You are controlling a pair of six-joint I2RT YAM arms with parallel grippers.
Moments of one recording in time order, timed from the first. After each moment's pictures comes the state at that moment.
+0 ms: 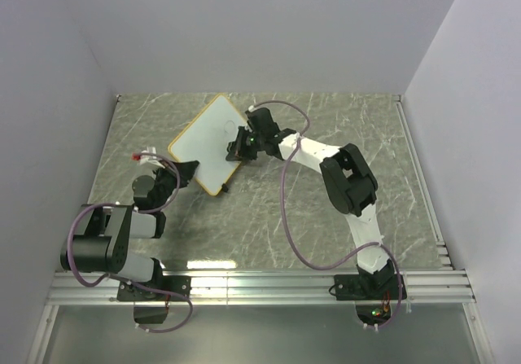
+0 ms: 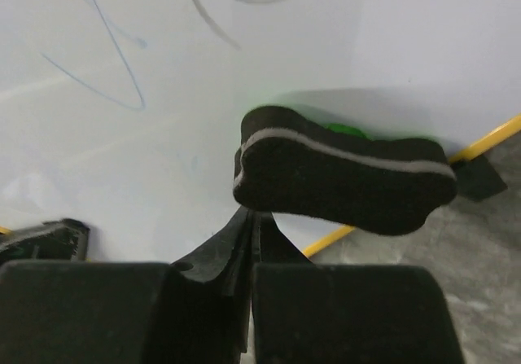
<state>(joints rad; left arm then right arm) -0.04 1.44 0.20 1.22 0.35 -0.79 0.65 2.19 1.64 -0.14 -0.38 0.80</state>
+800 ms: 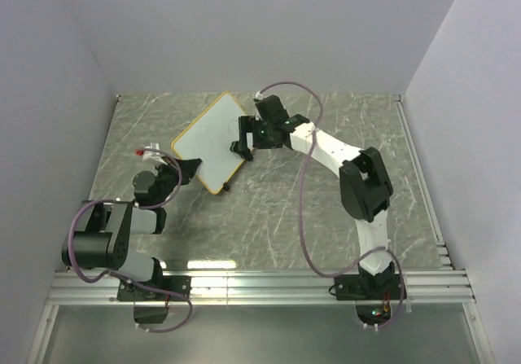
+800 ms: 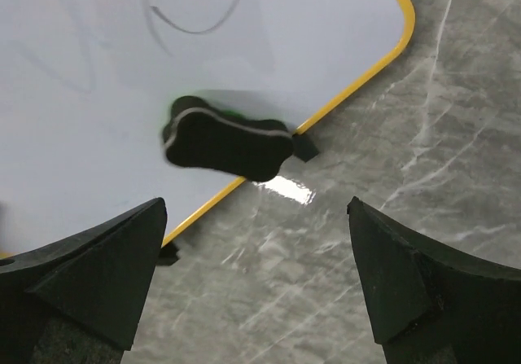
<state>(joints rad) -0.04 1.47 0.25 1.20 0.40 -0.76 0.62 2.02 1.68 -0.45 -0.08 0.45</state>
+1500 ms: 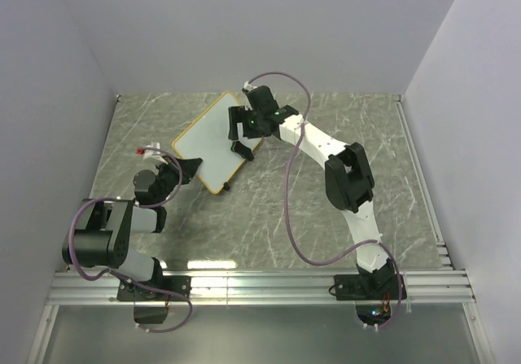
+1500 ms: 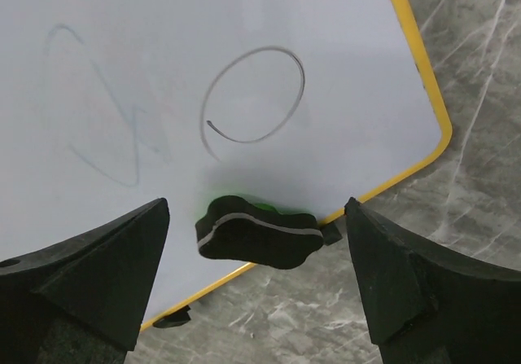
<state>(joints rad) -0.04 1.48 0.26 1.20 0.42 -0.76 0.62 2.24 1.99 -0.48 -0.11 0.39</state>
